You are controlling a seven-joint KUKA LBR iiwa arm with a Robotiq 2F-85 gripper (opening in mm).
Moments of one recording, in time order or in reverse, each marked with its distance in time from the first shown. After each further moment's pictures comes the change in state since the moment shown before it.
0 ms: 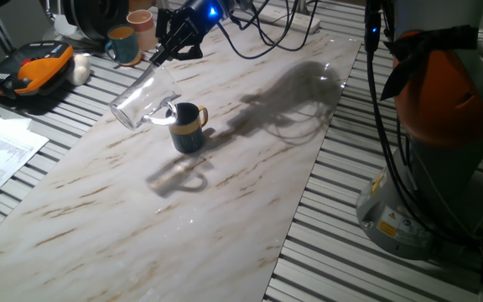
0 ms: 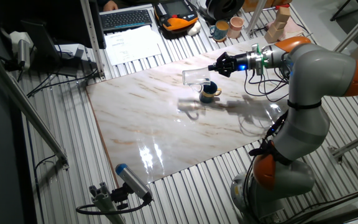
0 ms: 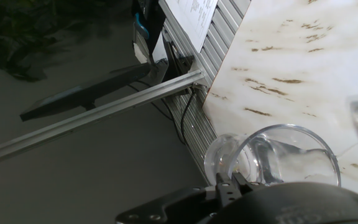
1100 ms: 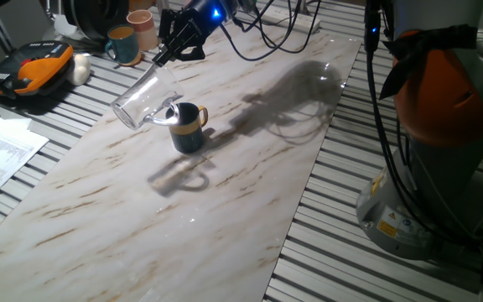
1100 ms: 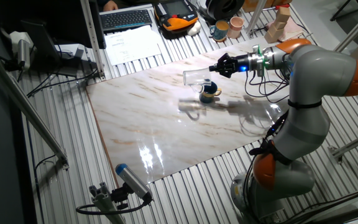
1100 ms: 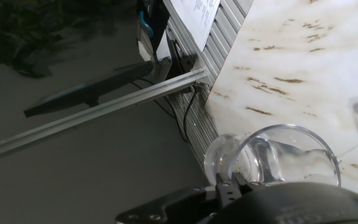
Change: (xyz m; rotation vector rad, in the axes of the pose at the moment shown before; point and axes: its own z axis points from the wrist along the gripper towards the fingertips) arm 0.001 -0.004 -0.003 -0.013 0.004 -0.011
